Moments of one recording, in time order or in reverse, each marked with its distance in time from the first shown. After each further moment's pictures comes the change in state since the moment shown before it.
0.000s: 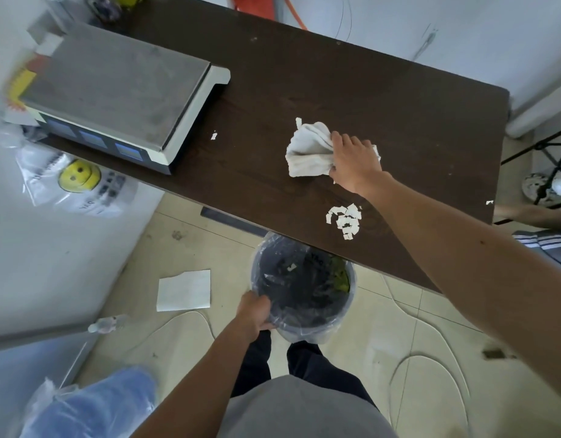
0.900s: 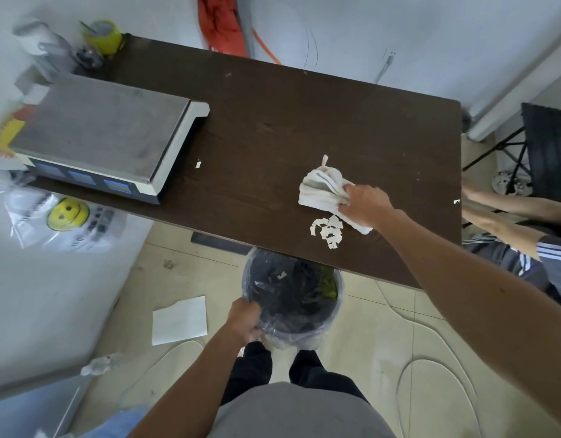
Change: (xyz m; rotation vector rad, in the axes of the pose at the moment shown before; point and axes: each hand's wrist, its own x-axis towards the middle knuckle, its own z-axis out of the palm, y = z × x) left_hand -0.014 0.029 -0.013 0.112 -0.029 0.061; right_hand -0.073 0.042 0.010 0.166 -0.187 0.226
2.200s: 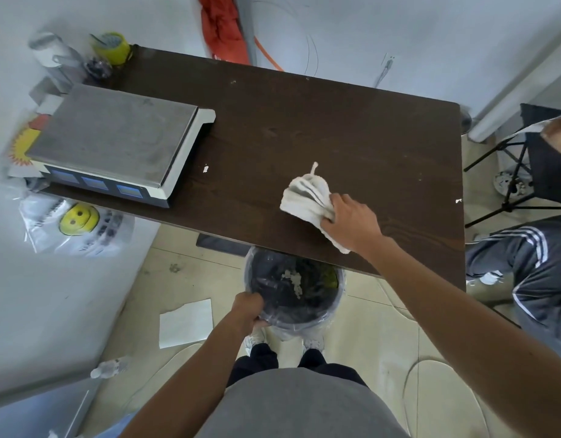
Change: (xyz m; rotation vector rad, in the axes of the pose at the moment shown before) left_hand -0.015 0.025 -0.009 0.008 0.015 -0.023; right_hand -0.060 -0.060 -0.007 0.142 0.153 -0.042
